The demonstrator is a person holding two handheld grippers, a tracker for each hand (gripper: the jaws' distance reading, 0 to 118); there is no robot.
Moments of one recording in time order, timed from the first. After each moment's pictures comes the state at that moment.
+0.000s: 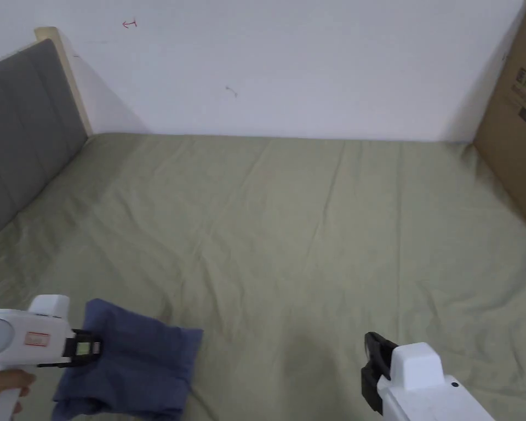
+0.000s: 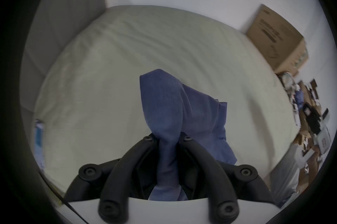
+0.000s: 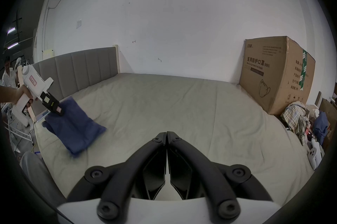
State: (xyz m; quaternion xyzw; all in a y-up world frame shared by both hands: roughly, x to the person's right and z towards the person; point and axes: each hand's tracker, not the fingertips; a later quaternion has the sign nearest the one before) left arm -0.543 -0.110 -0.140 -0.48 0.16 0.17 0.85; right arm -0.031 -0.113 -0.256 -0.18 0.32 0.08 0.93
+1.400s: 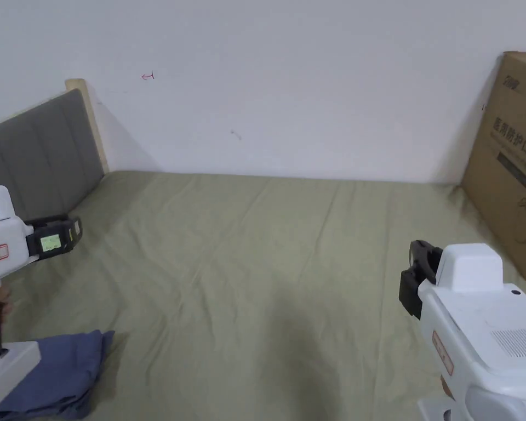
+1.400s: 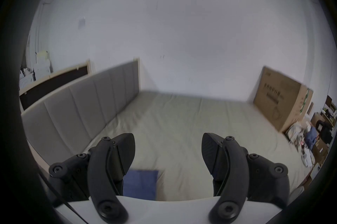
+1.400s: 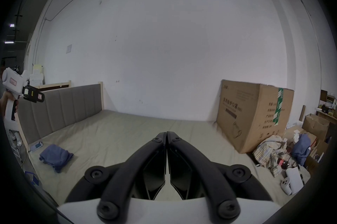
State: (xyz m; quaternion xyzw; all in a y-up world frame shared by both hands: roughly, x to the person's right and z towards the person) left arm -0.416 0.113 -0.091 -0.14 0.27 0.08 0.95; right arm 0.031 0.064 -0.250 -0.04 0.25 0.05 0.97
